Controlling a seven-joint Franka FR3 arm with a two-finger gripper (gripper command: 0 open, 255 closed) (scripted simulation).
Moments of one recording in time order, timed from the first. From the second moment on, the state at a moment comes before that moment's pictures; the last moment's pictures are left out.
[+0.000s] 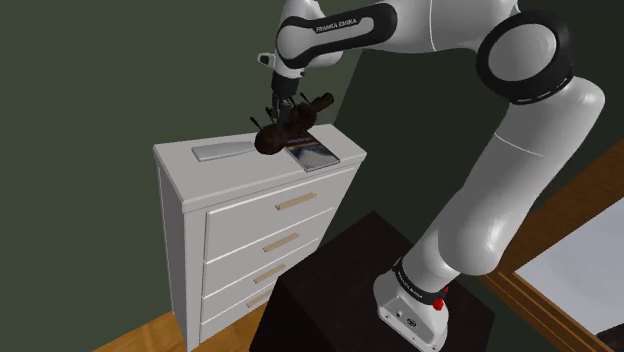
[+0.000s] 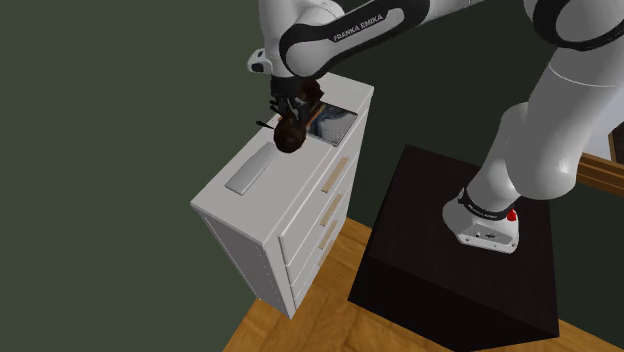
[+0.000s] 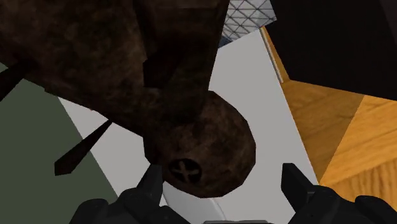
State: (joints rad) arm 0.16 0.15 -0.05 -1.94 0.00 2.07 -0.95
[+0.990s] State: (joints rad) arm 0.22 0.53 0.05 -1.64 -0.02 2.16 -1.22
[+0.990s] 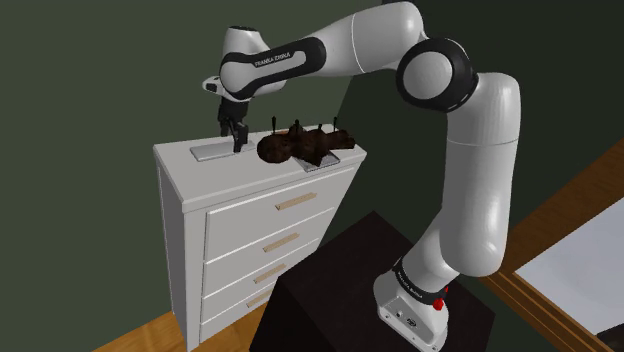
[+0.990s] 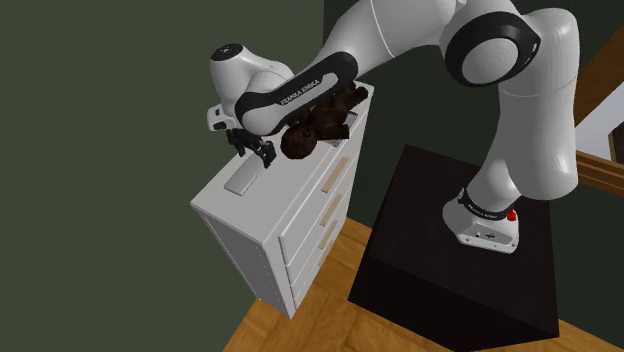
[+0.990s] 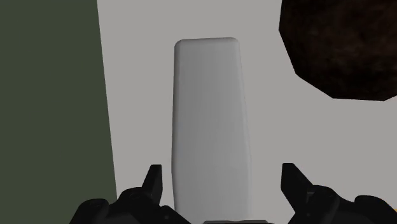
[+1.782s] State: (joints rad) arm 0.22 0.56 0.05 -1.65 -0.02 2.21 -1.22
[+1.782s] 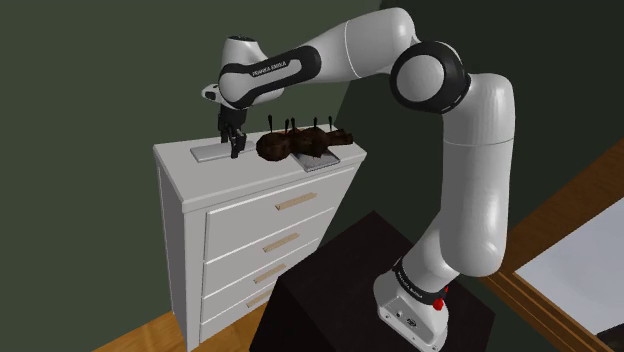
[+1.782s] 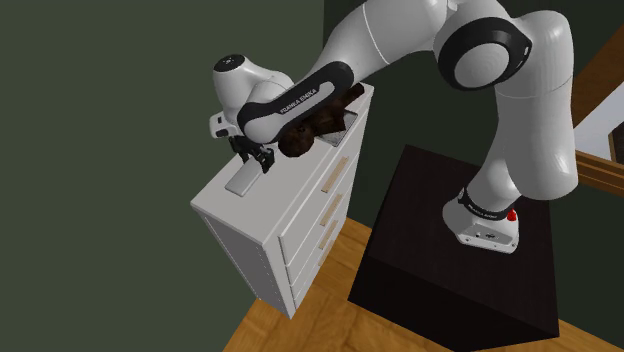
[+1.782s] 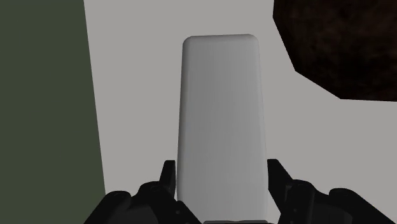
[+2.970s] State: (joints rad) arm 0.22 0.48 0.05 -1.59 -0.01 2.06 -1.23
